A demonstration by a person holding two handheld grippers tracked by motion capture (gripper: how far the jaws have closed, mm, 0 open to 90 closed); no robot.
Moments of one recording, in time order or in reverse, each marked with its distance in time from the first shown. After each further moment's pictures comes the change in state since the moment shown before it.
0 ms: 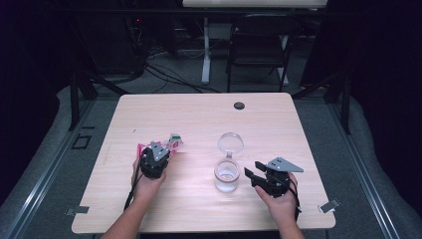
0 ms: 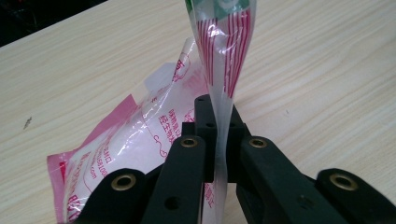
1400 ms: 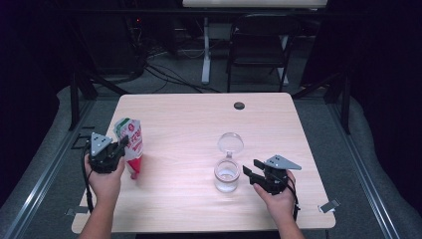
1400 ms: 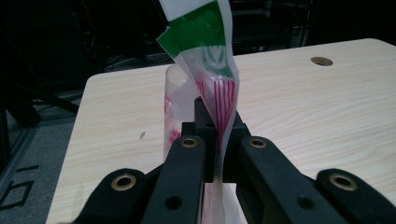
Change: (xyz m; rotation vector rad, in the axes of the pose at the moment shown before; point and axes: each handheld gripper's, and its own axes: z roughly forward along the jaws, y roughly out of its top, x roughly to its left) left arm 0.088 0.003 -0.090 -0.234 0.093 -0.263; right arm 0.000 0.004 0.007 -0.005 0.006 0.006
